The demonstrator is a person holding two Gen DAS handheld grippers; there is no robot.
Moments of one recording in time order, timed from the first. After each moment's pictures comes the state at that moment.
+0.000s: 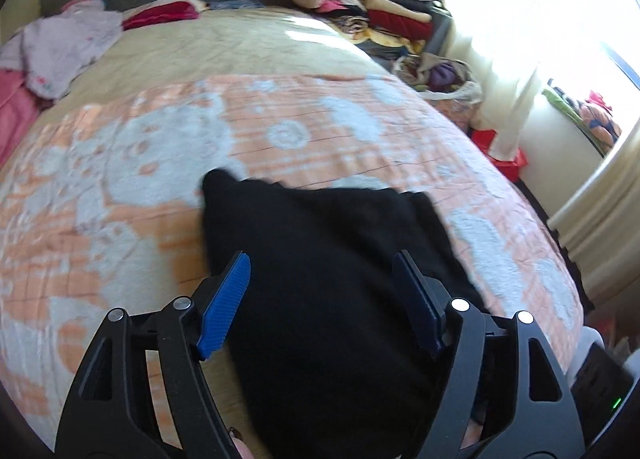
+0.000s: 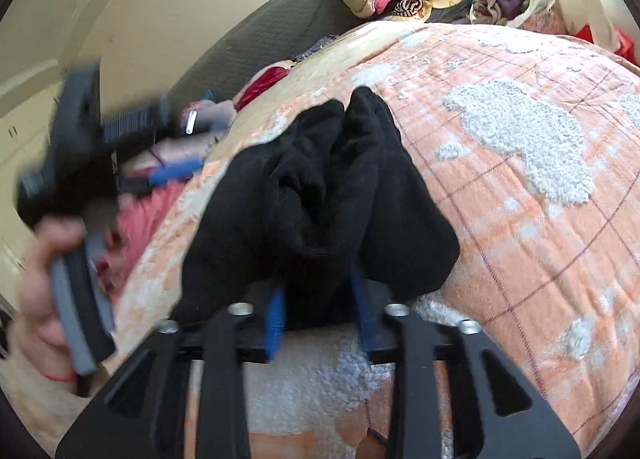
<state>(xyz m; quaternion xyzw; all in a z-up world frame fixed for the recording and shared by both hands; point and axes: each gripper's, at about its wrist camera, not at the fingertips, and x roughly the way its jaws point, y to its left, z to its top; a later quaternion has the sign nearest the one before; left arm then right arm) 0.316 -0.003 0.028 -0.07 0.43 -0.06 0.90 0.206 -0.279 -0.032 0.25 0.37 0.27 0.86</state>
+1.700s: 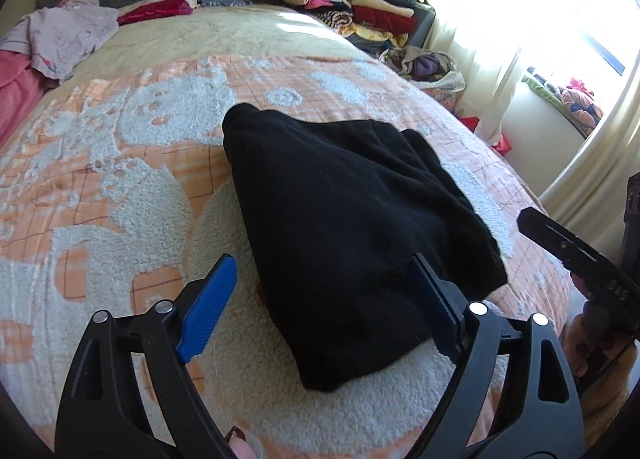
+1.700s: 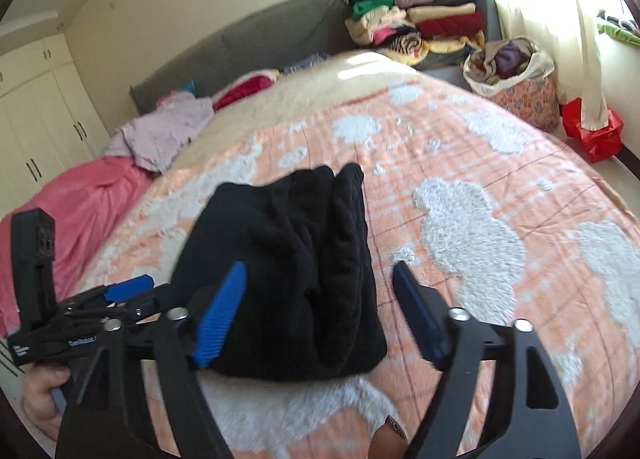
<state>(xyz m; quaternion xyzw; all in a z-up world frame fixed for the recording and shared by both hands) 0.237 -0.001 0.011 -0.07 0.41 -0.10 0.90 0.201 -0.291 0.030 0.13 0.33 0.20 0.91</state>
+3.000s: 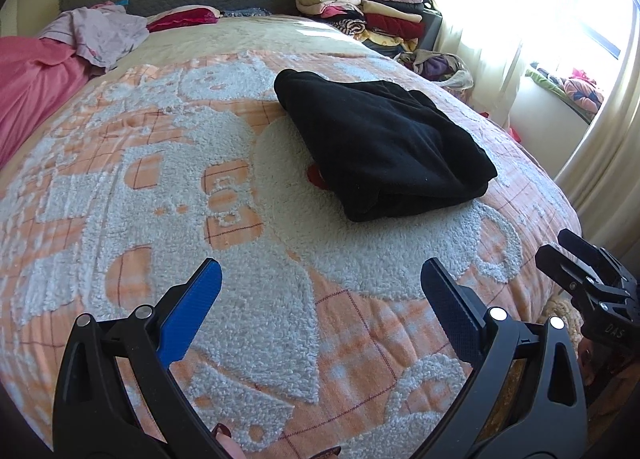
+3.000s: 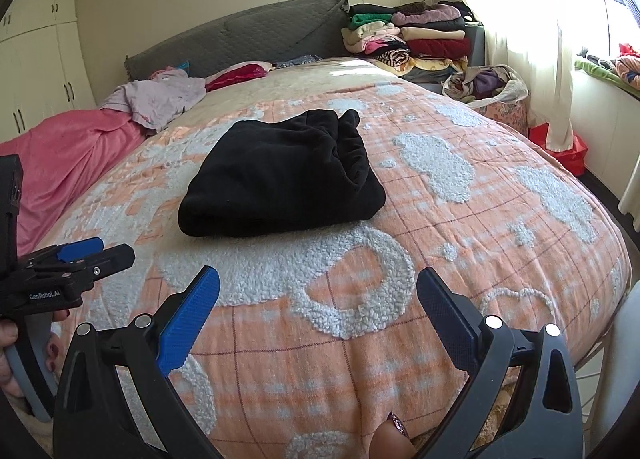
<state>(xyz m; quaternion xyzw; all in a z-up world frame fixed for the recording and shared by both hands) 0.117 0.024 -0.008 -0.05 0.40 -0.06 0.91 0.072 -0.266 -0.005 0.04 0.33 0.16 0.93</state>
